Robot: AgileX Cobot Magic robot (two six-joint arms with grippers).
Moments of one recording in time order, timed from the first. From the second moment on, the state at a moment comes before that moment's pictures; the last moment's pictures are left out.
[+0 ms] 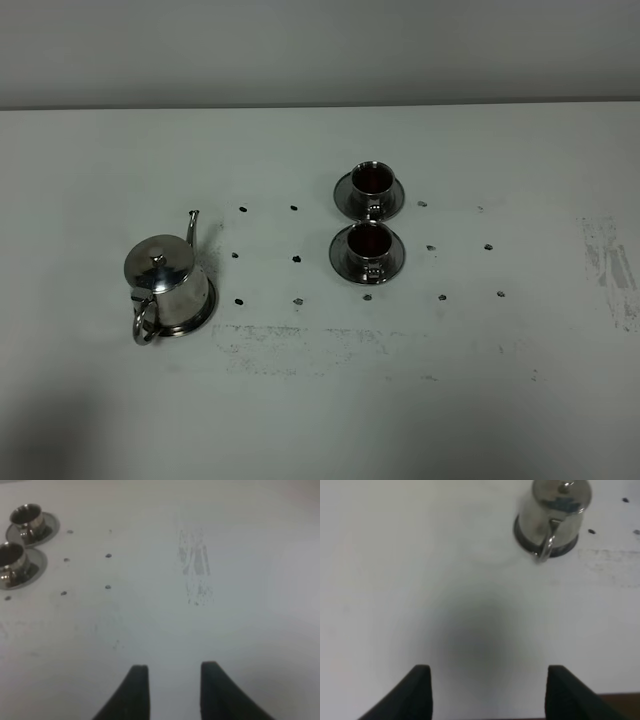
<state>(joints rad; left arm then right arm) -0.05 0.26 -0.63 0.02 1.13 -0.07 -0.12 0.02 -0.52 0.02 1.12 0.06</state>
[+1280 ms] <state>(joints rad) 0.01 0.00 -0.46 0.02 1.06 -0.07 -0.12 0.02 -0.52 0.02 1.12 0.06</state>
